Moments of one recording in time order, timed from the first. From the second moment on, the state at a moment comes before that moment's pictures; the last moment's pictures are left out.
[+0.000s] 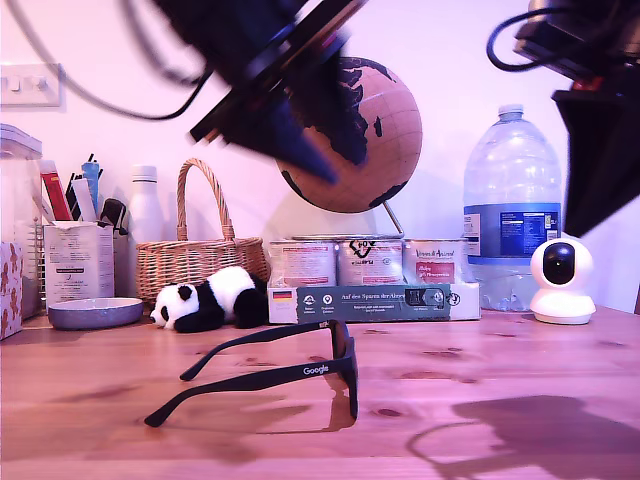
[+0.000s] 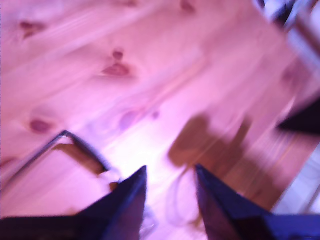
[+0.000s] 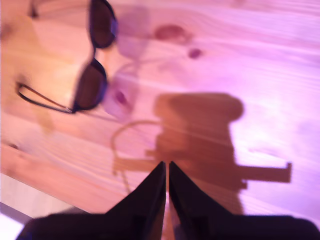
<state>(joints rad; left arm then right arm) -0.77 1.57 1.26 -0.48 0.23 -0.33 0.37 1.19 0.91 -0.84 -0.19 0.18</state>
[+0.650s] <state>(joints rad) -0.78 1.82 1.34 -0.59 0.11 -0.70 0.37 1.19 0.91 -0.84 -0.12 0.10</state>
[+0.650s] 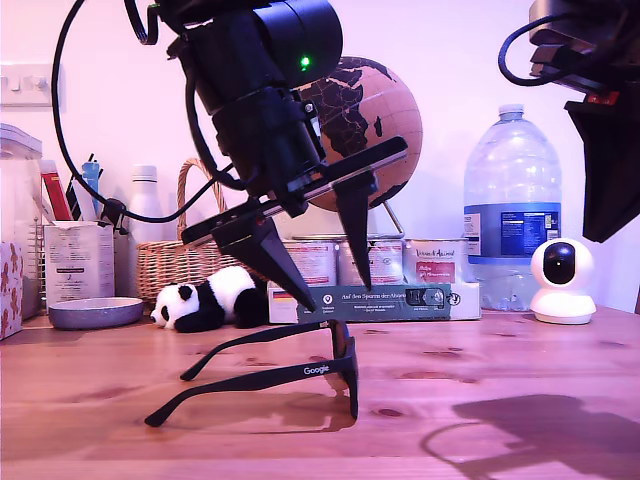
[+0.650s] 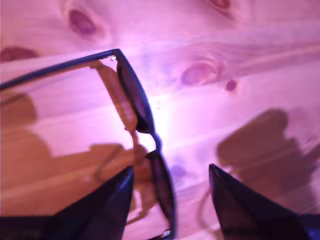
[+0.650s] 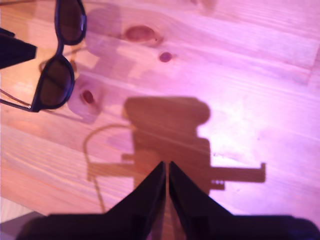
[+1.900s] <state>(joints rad) -0.79 2.07 1.56 -0.76 0.05 -0.75 0.37 1.19 0.91 -0.80 -0.12 0.10</state>
